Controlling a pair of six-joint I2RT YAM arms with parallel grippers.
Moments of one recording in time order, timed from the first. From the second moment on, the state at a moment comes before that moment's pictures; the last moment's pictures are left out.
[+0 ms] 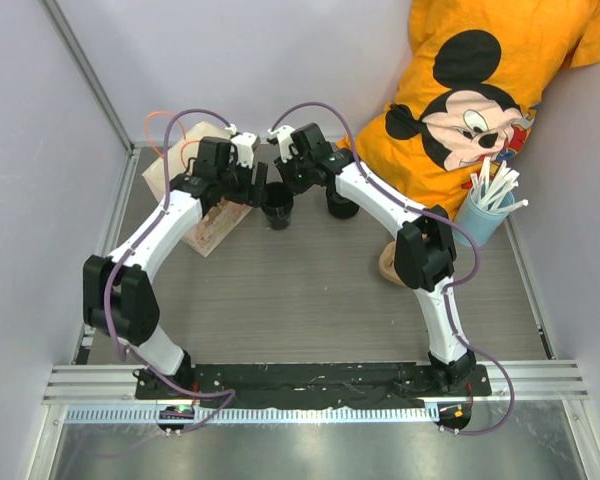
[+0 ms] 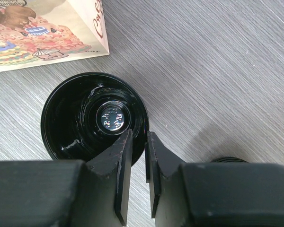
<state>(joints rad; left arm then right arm) -0.33 1.60 1.37 -0.44 0.18 -0.01 0.63 2.20 2.05 -0.57 -0.12 -0.11</state>
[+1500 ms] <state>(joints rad) -0.33 1.80 1.47 -0.41 0.19 -0.05 0.63 2.19 2.05 -0.57 -0.13 -0.07</state>
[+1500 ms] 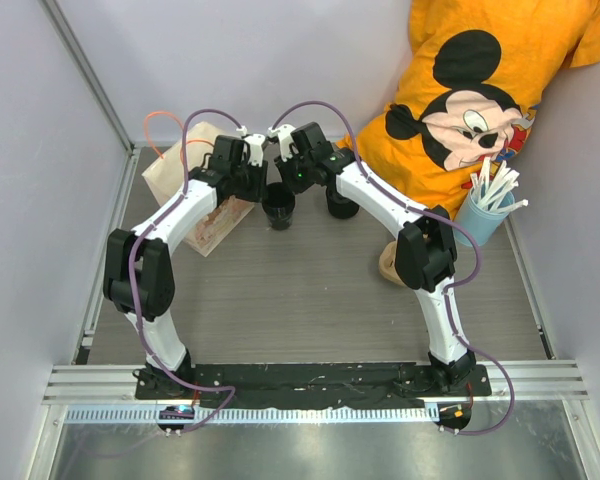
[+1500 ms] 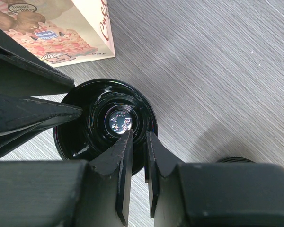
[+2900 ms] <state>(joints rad) -0.33 1.81 1.55 -0.45 0.18 -0.05 0.63 2.15 2.05 -0.57 -0.13 -0.07</state>
